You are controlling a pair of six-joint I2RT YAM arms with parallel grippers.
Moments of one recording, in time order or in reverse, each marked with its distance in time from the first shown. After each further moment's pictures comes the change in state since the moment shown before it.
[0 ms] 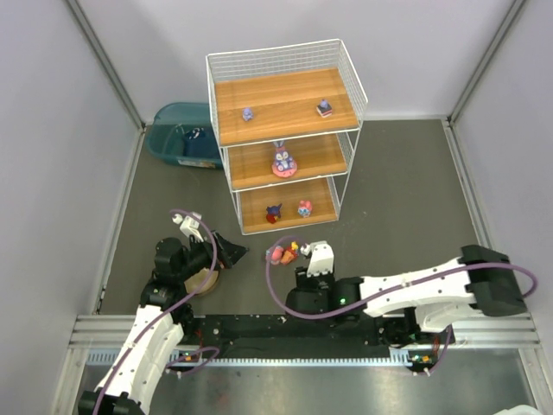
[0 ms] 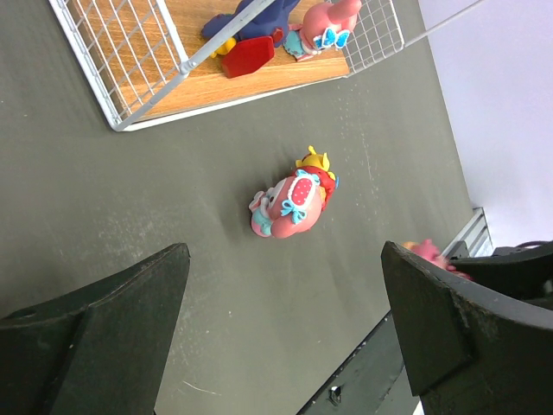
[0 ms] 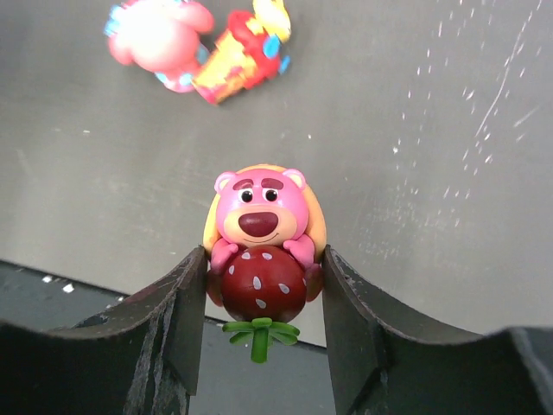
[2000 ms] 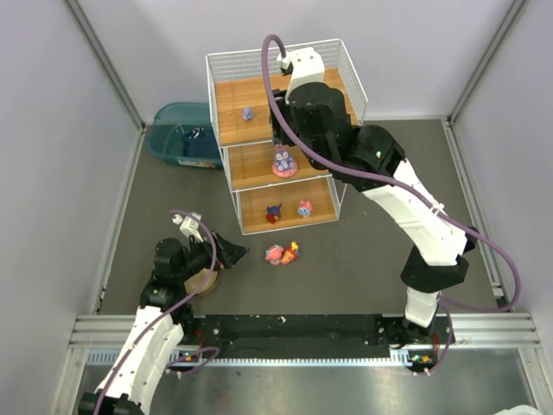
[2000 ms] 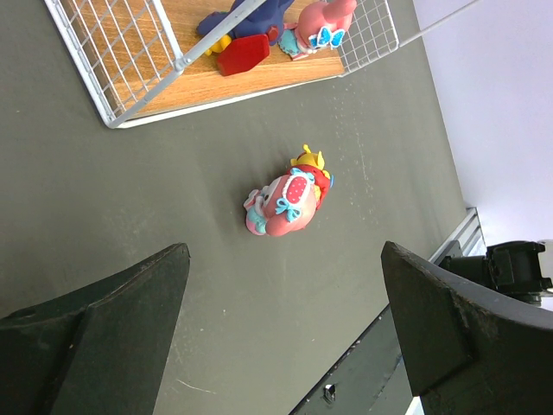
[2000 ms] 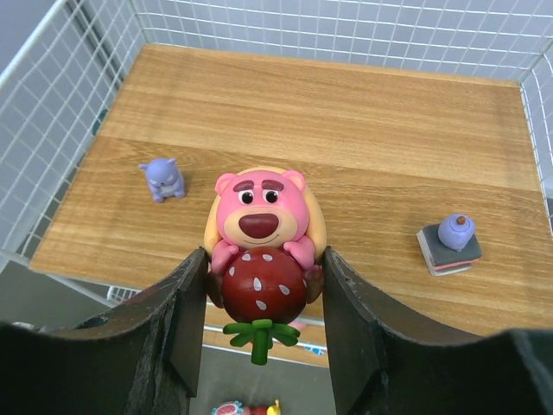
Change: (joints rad) left arm 0.000 -0.013 0.000 -0.010 0.006 -0.015; right arm -0.530 0.414 1.698 -0.309 -0.159 -1.065
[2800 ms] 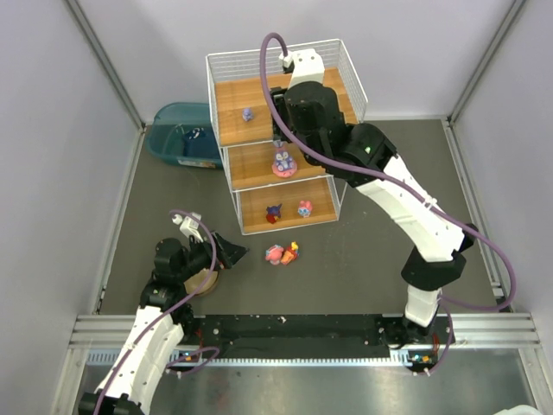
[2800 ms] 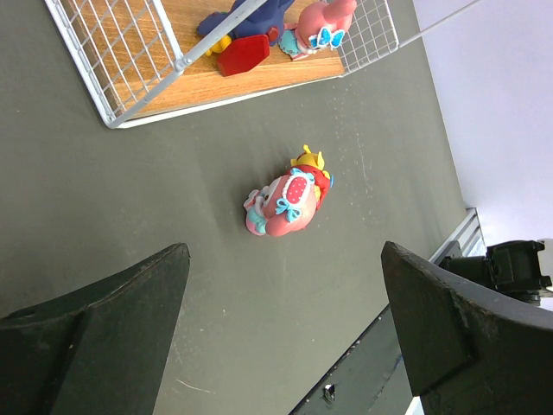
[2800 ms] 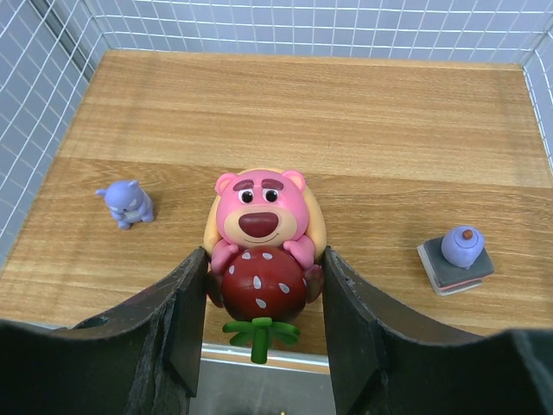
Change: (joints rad) left arm 0.000 0.000 0.000 0.001 0.000 -0.002; right arm -0.048 -0.002 -0.092 0.061 0.004 0.043
